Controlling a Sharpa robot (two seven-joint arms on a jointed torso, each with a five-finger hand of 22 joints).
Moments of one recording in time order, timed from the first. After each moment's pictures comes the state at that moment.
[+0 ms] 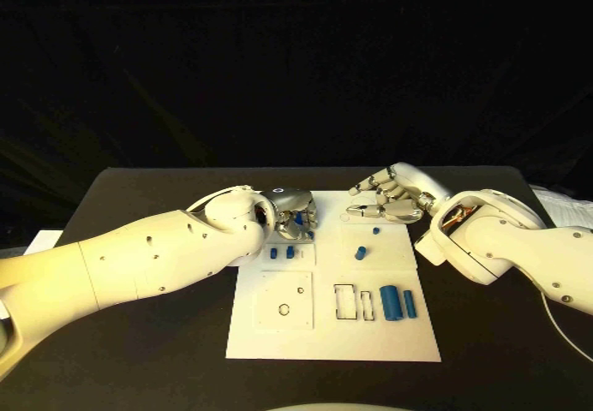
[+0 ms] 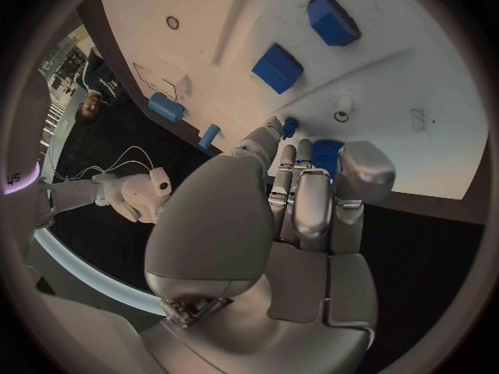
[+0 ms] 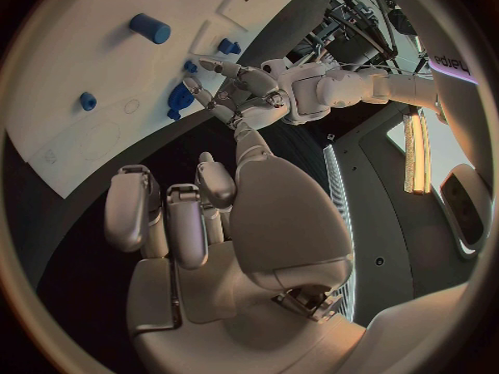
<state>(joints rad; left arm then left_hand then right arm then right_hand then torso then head) 1.21 -0.54 -0.03 1.35 -1.55 -0.11 -0.15 1.48 -0.14 0.25 0.13 0.10 1.01 0.14 0.17 0.12 1.08 0.08 0.21 0.07 1.47 -0.01 1.27 1.09 0.12 1.46 0.09 1.01 1.15 1.18 -0.97 0.03 1.72 -1.09 -0.41 -0.07 1.39 -0.04 -0.07 0.23 0.32 0.97 0.14 0.07 0.09 1.37 0.06 1.06 1.24 1.47 -0.01 1.48 1.31 0.07 1.34 0.10 1.37 1.21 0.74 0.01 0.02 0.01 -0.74</state>
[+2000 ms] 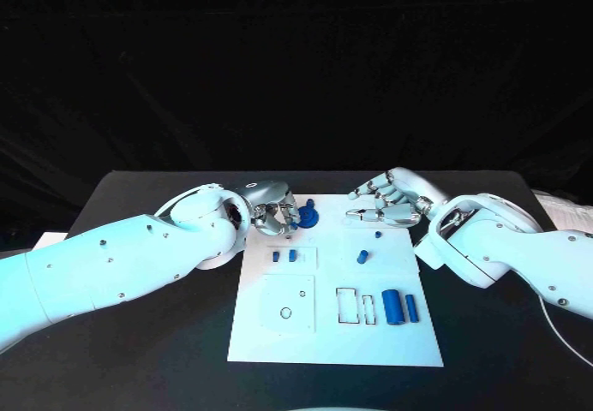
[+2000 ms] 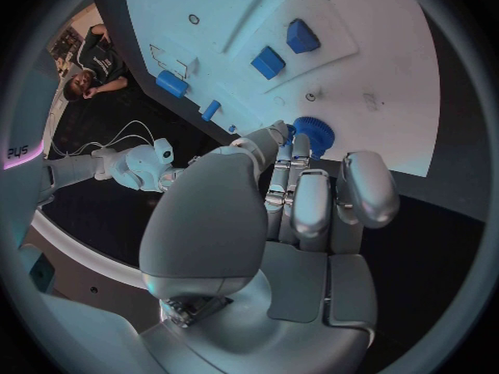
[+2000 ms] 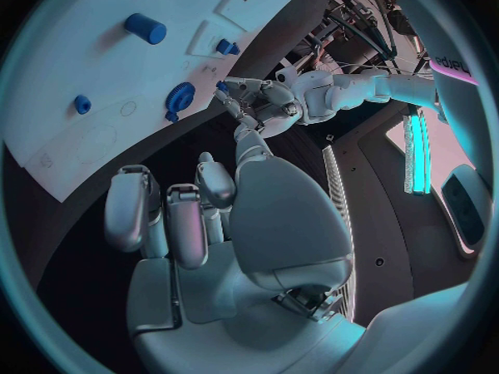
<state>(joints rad) 1.20 -0.68 0.02 1.47 -1.46 -0.17 -0.17 1.45 -0.16 0.48 0.05 0.10 1.12 0.15 0.12 0.09 1.23 0.07 0.08 0.07 1.47 -0.01 1.29 1.02 0.10 1.47 0.08 1.13 1.26 1.17 -0.96 0.03 1.71 -1.09 -0.41 -0.07 1.40 -0.04 -0.07 0.23 0.32 0.97 0.14 0.07 0.09 1.37 0.06 1.06 1.24 1.47 -0.01 1.48 1.31 0.07 1.34 0.10 1.37 1.21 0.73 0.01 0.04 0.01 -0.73</state>
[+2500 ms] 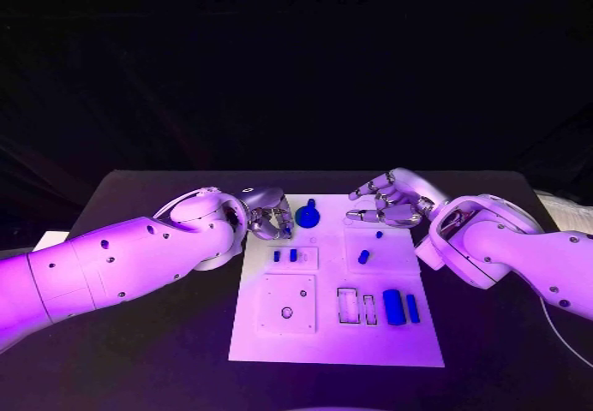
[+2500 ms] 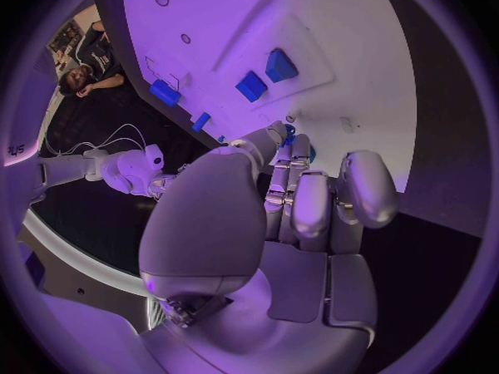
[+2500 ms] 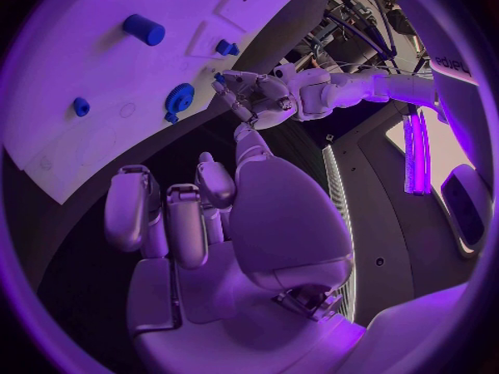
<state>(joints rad) 1.20 -0.68 0.01 1.44 -1.44 -0.13 -0.20 1.42 -0.16 0.48 0.05 0.10 1.12 0.14 0.11 0.09 1.23 0.07 0.07 0.07 1.47 -0.01 1.29 1.02 0.10 1.47 0.08 1.13 1.26 1.17 -0.96 0.03 1.71 -1.09 -0.41 -0.07 1.40 -0.04 -0.07 0.23 0.32 0.97 0.14 0.07 0.09 1.37 0.06 1.06 1.24 1.47 -0.01 1.48 1.31 0.07 1.34 0.10 1.37 1.21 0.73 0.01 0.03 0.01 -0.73</state>
